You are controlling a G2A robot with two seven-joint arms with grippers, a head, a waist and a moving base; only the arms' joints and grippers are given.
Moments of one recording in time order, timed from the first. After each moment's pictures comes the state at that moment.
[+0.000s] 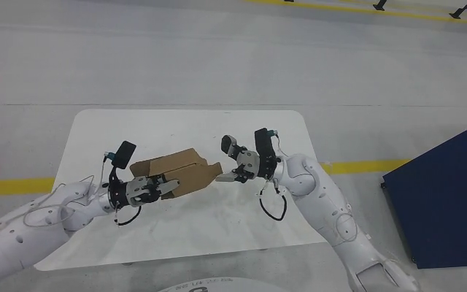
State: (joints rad) left arm 0.87 -0.77 -0.27 -1.46 0.34 -1.01 0.31; right arm -1.42 -0.97 1.23 -1.62 -0.55 -1.01 0.21
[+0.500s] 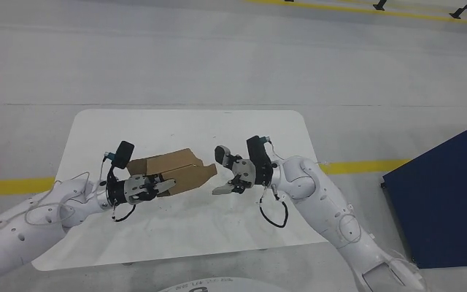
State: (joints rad) left arm 0.88 -0.78 -0.29 -1.41 0.44 -1.01 0.32; right arm -1.40 -0.91 1.14 -1.67 -0.46 -1.01 0.31
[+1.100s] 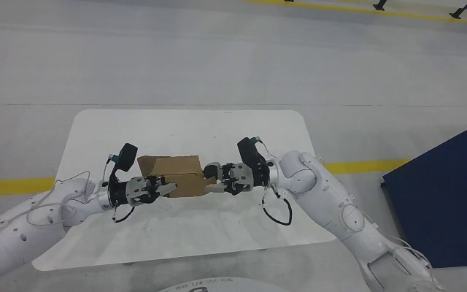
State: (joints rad) left arm 0.89 -0.79 -0.30 -1.40 0.48 -1.01 0.30; right arm -1.30 -0.84 1.01 -1.67 -0.28 -1.01 0.50
